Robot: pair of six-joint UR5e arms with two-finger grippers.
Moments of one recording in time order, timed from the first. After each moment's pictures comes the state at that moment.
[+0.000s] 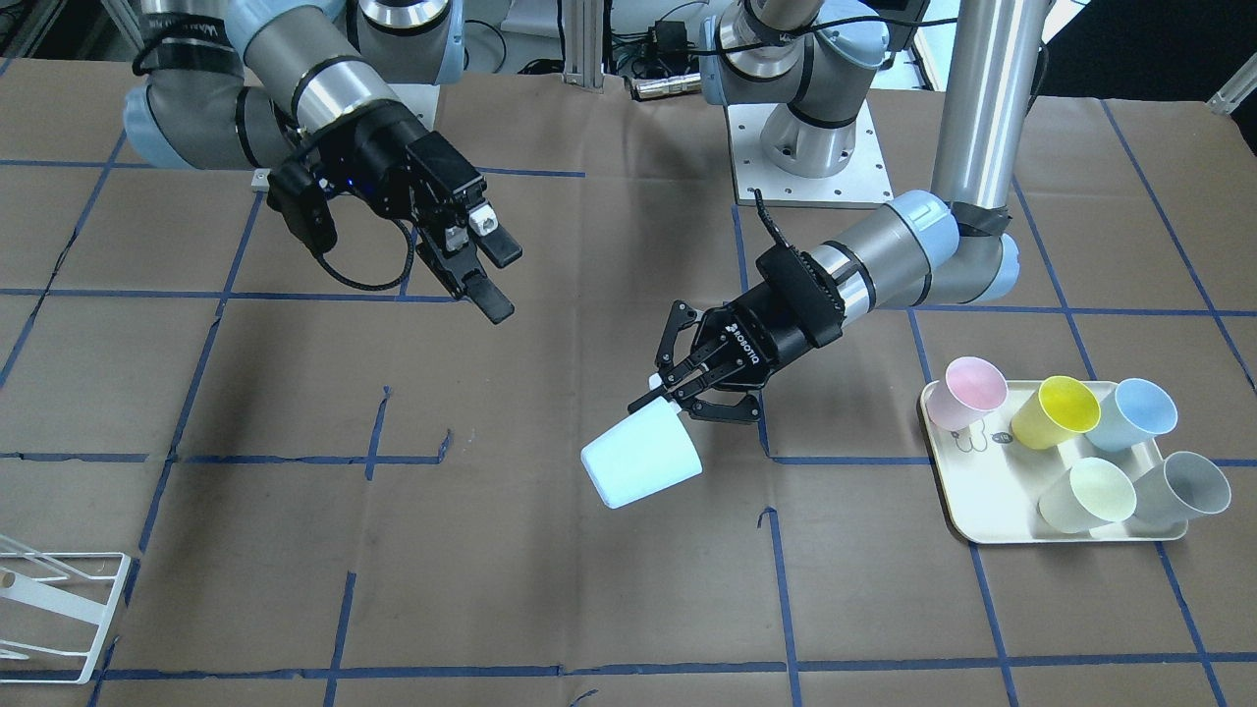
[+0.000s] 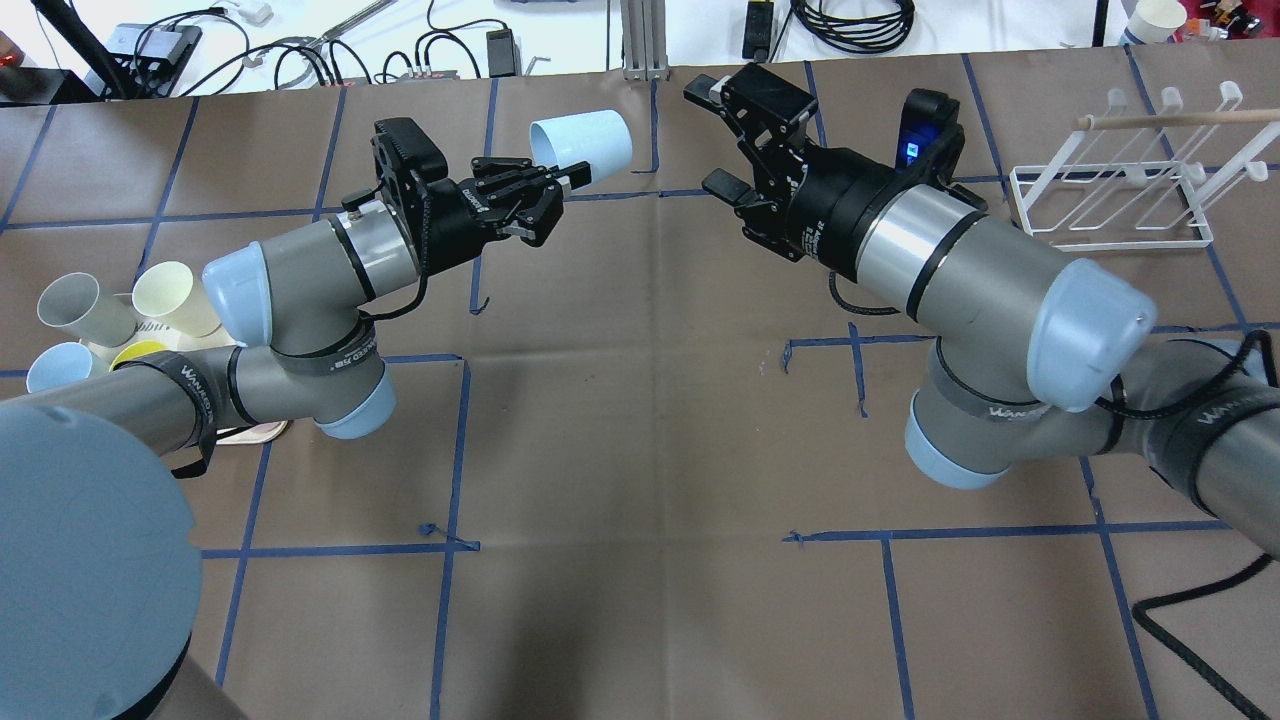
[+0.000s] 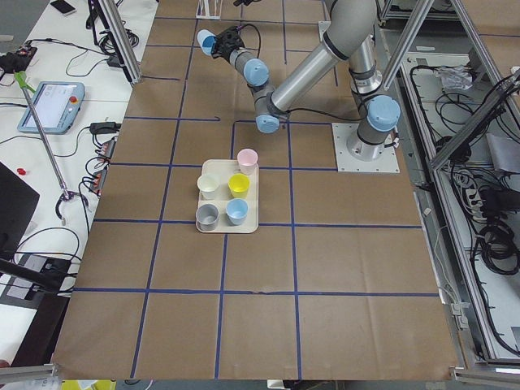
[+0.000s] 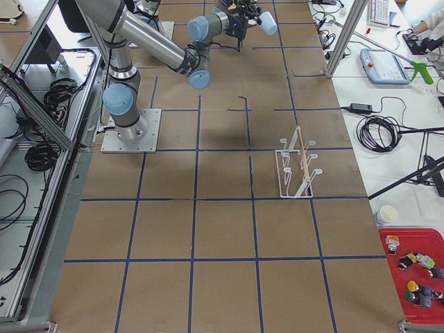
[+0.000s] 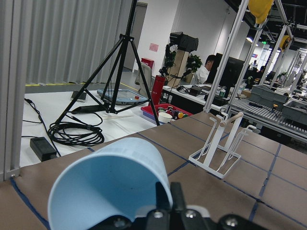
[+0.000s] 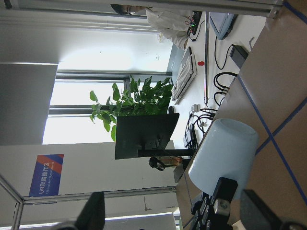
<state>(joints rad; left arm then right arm) -1.49 -2.05 -2.05 0.55 0.49 0.12 1.61 -1.38 2.18 -3.72 -0.88 1.42</state>
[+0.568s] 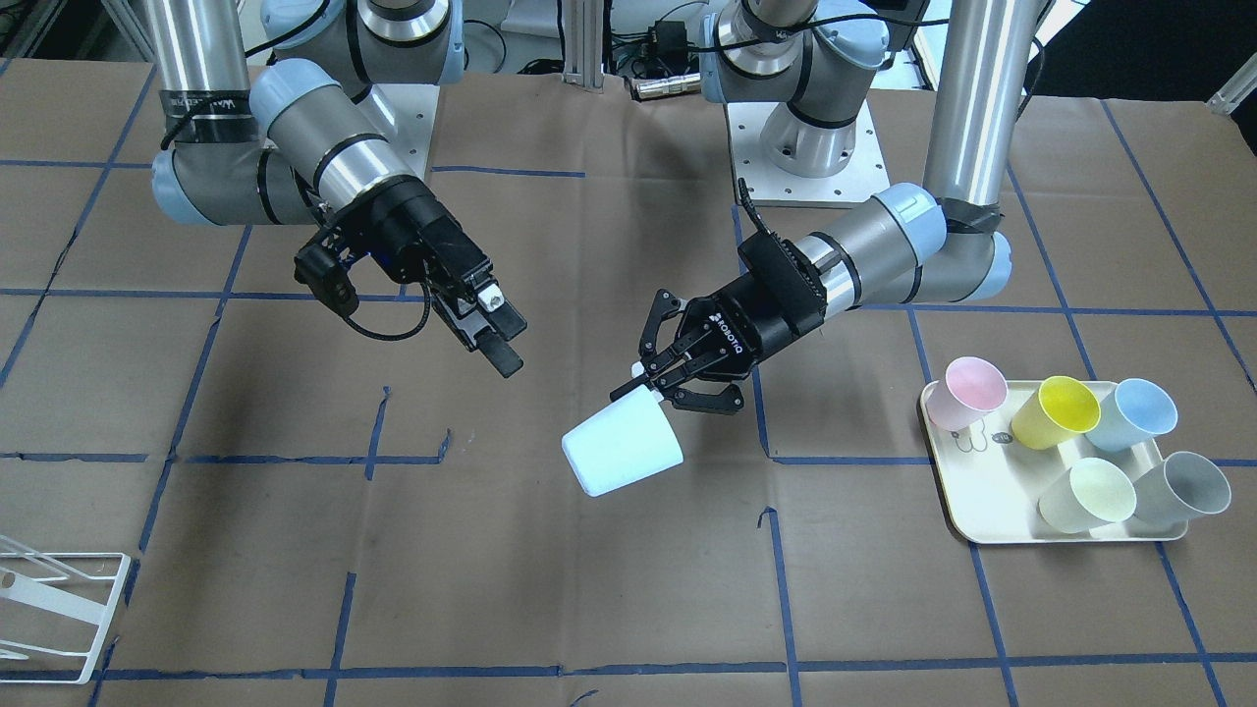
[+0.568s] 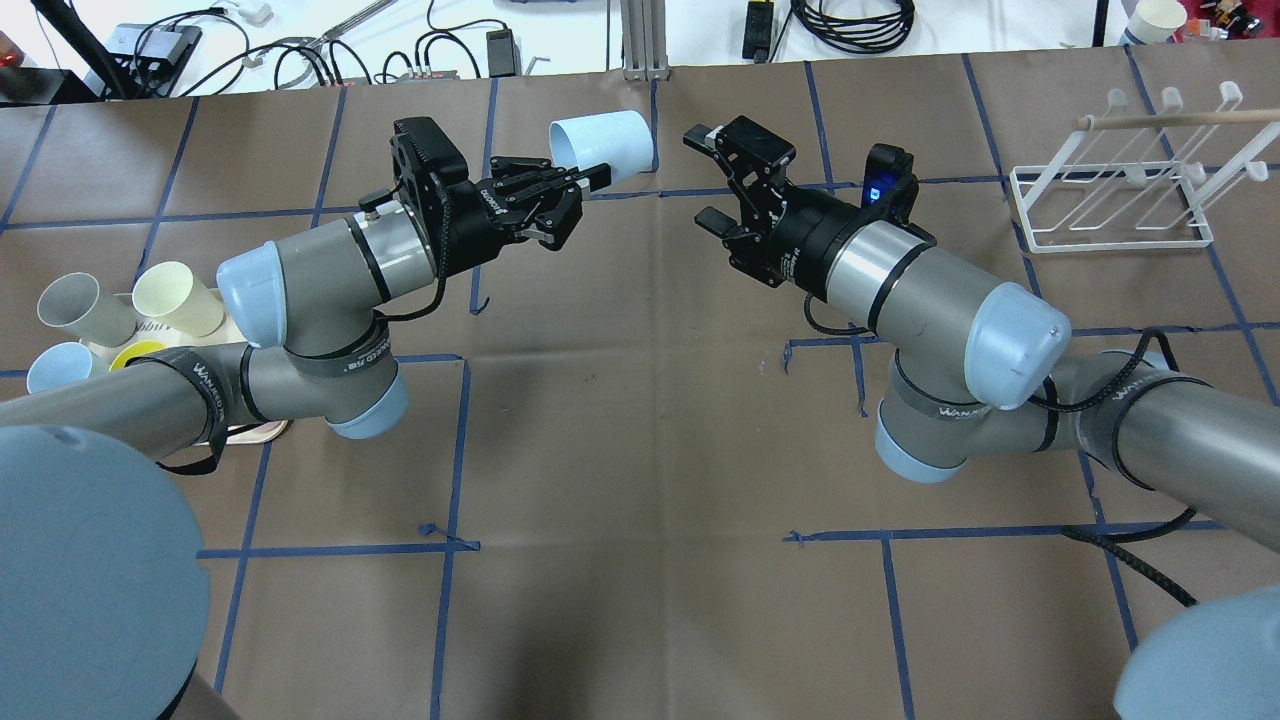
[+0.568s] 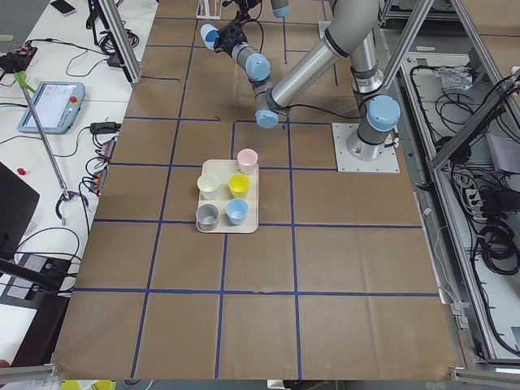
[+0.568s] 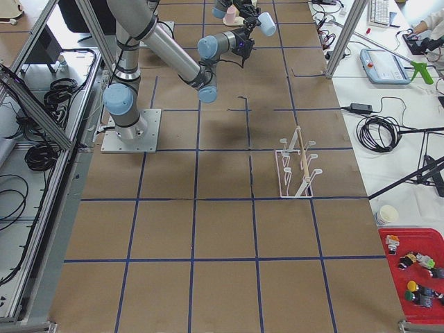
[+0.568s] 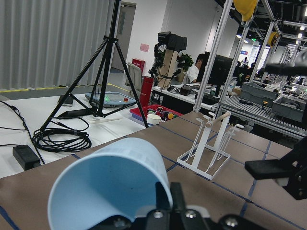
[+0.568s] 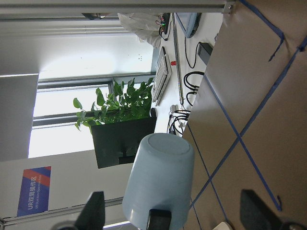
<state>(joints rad) -1.50 -2.04 -2.05 0.56 0.49 0.12 1.61 -1.22 2.18 -3.78 -0.89 1.44</state>
